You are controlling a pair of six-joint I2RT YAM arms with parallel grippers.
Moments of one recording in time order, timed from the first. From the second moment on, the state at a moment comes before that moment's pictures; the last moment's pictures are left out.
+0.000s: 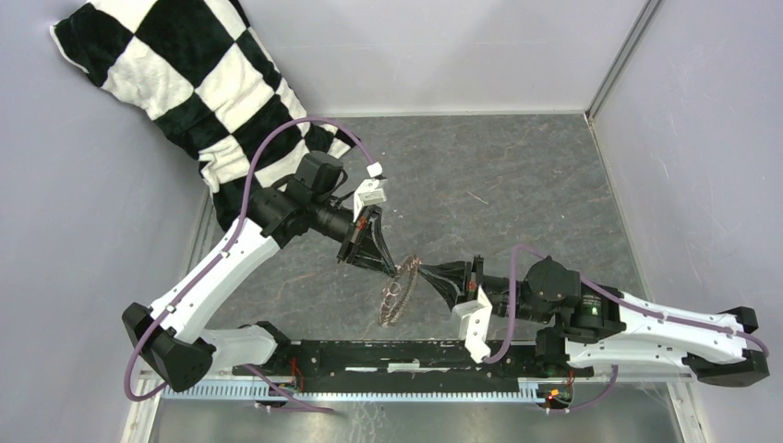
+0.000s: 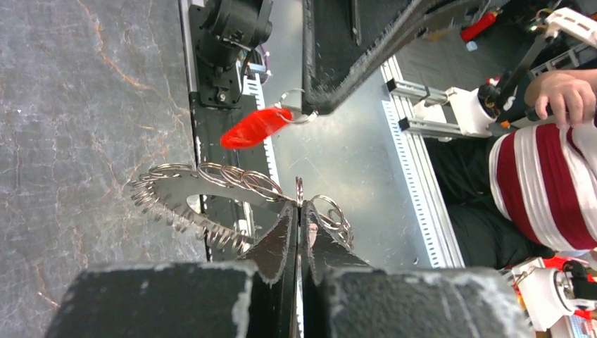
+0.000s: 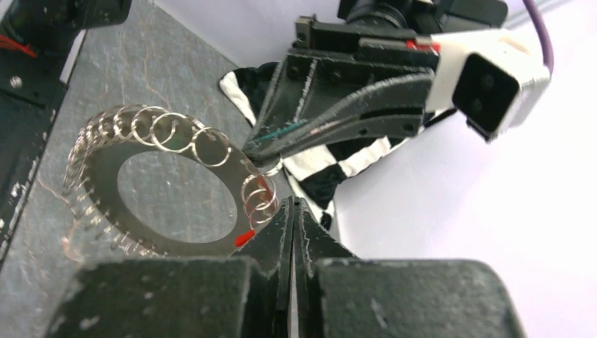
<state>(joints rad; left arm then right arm) -0.64 1.21 1.28 -0.82 1.24 0.17 1.39 0.71 0.83 -0.17 0.03 -0.95</state>
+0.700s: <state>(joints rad) -0.28 1.28 1.28 -1.39 1.07 0.90 0.96 1.05 0.32 0.34 -0.15 -0.36</state>
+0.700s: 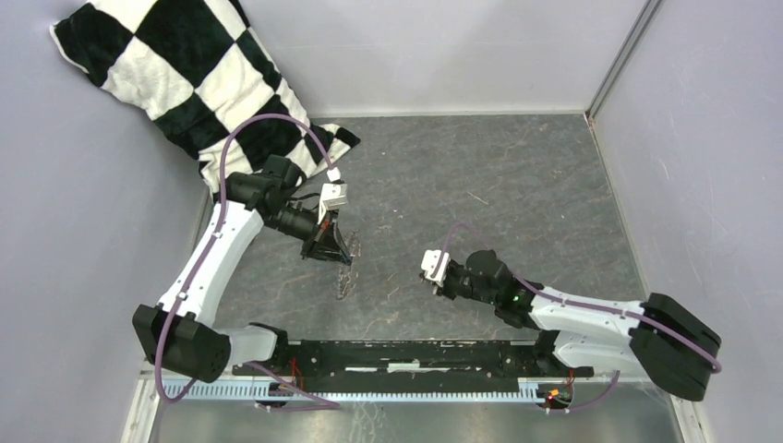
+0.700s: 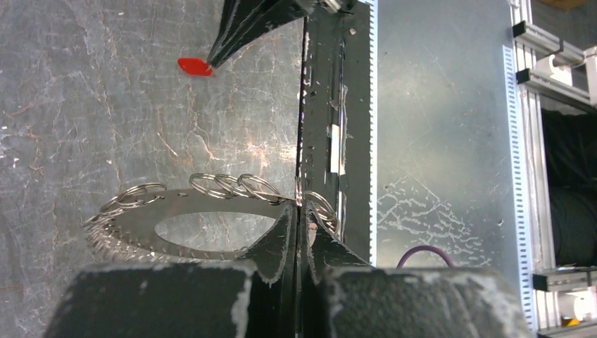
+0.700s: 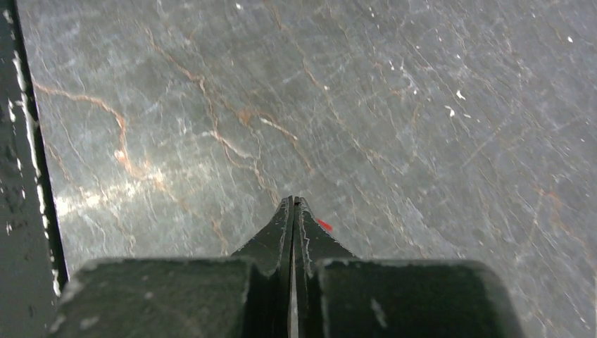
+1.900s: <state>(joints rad) -0.28 1.18 1.24 -1.46 1.16 1.01 0.75 1.37 0.35 0.54 -0.30 -0.25</state>
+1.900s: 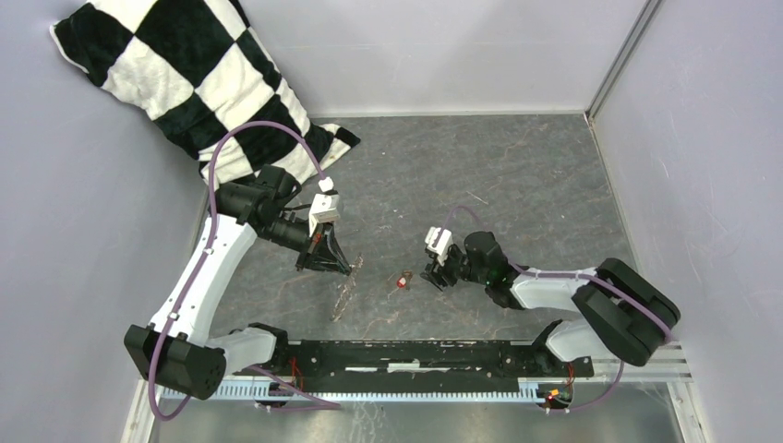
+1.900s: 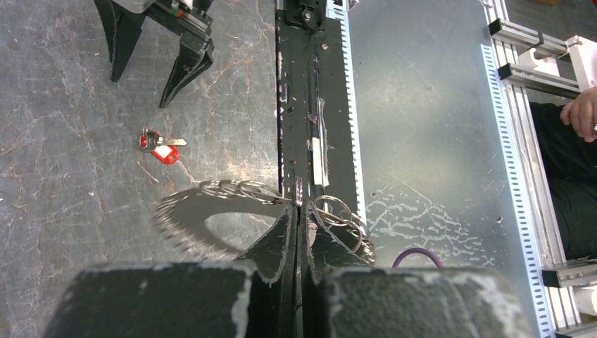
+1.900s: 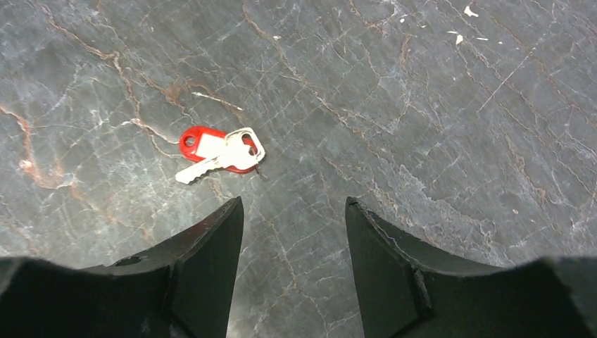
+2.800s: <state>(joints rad) -0.28 1.18 1.24 -1.46 1.16 1.01 0.75 1.61 0.42 0.69 -0.45 -0.38</state>
